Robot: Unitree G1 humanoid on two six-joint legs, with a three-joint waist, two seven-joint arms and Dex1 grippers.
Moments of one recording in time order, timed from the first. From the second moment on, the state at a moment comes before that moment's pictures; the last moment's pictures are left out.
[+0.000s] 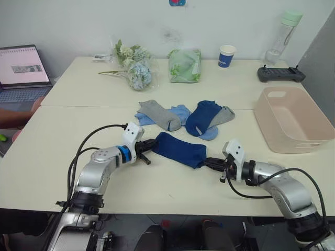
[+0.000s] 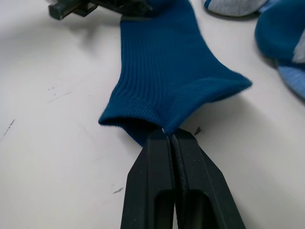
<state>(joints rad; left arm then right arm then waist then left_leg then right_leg) -0.34 0.44 -0.01 0.06 -0.31 0.52 -0.75 -0.18 -0.57 0.14 -0.26 0.34 0.56 0.83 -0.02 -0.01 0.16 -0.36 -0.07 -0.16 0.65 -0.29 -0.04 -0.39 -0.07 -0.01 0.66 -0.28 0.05</state>
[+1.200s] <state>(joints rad) 0.21 0.47 0.15 -0.61 -0.53 0.69 -0.53 -0.25 -0.79 0.06 -0.29 0.45 0.58 1.09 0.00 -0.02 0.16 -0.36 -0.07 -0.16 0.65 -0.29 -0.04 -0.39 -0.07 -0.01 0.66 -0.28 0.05</state>
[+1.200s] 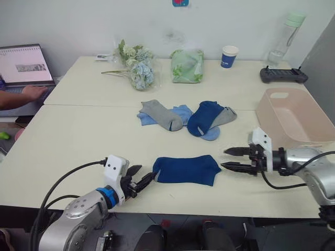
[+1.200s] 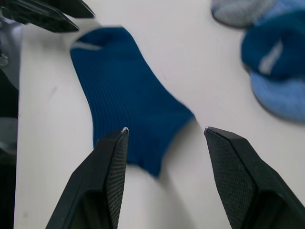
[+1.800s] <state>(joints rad) 0.00 0.61 -0.19 -0.31 -0.17 0.35 -0.71 -0.14 -0.69 0.22 -0.12 0.17 0.13 1.02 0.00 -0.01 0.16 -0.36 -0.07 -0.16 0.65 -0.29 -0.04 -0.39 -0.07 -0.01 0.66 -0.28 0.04</state>
